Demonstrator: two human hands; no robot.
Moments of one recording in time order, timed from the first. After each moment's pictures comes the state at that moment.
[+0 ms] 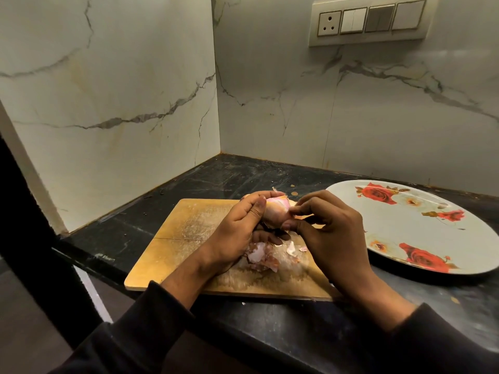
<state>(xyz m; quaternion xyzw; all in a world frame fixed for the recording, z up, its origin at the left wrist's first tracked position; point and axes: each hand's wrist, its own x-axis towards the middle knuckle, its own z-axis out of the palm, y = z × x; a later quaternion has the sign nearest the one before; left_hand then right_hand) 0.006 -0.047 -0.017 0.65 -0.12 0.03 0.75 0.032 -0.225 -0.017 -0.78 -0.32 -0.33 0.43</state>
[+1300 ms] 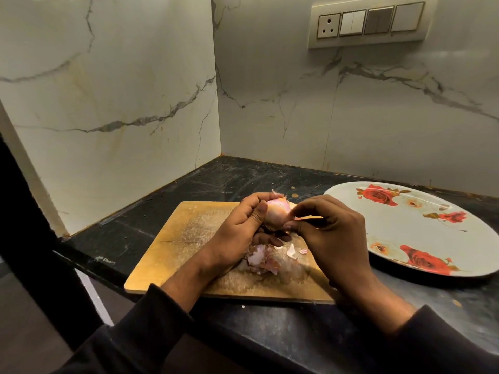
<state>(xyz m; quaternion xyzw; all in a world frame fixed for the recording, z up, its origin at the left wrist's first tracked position) 0.004 -0.049 -0.016 0.66 -0.13 0.04 0.74 0.033 -0.226 -0.019 -0.78 -0.30 -0.31 0.45</state>
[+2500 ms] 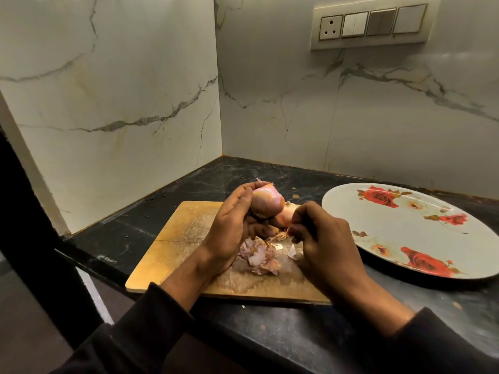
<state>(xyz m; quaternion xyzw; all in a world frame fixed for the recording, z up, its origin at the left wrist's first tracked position) 0.006 -0.043 -0.014 0.63 -0.10 0.11 0.76 0.030 -0.222 -0.024 -0.84 -0.27 -0.22 0.42</state>
